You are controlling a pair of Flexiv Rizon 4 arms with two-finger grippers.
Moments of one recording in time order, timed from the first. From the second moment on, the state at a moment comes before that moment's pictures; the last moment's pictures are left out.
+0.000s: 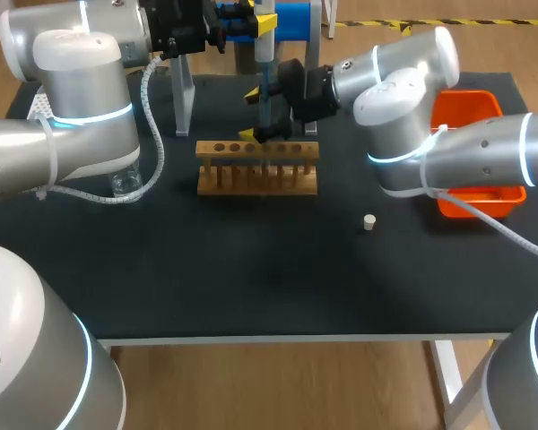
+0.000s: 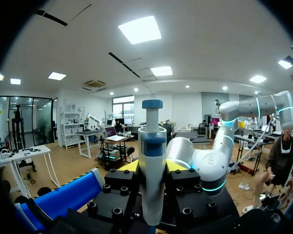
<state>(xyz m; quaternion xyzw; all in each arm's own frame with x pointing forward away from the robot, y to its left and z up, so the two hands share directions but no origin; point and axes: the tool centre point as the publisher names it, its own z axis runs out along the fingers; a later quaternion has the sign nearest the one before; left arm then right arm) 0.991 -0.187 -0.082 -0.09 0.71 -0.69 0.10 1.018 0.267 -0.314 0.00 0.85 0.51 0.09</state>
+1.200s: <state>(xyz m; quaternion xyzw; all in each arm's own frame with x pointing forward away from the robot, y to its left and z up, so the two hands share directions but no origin) 0.991 -0.187 -0.082 -0.09 0.71 -0.69 0.10 1.011 0.267 -0.316 -0.01 0.86 0.51 0.07</state>
